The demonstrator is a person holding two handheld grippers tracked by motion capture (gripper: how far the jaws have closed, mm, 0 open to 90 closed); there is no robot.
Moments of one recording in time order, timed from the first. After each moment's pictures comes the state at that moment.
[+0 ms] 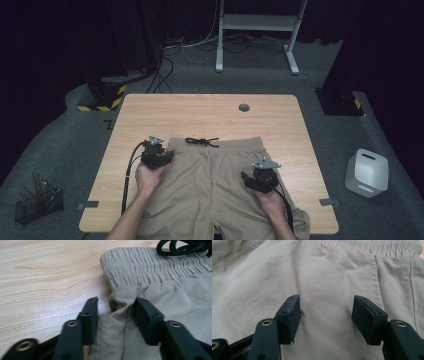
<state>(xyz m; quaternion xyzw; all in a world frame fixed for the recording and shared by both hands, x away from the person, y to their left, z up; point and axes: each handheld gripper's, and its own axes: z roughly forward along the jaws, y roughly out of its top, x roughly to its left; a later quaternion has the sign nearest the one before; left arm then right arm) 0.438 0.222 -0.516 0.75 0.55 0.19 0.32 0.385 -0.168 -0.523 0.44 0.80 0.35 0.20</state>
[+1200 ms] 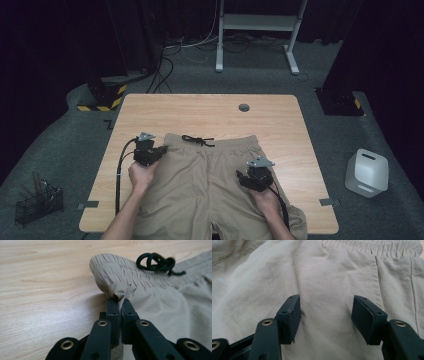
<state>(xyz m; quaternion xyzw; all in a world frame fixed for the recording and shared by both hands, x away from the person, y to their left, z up) 0.430 0.245 -0.485 0.73 0.54 0.16 0.39 0.390 -0.150 -0.523 0.43 0.81 0.35 0.20</state>
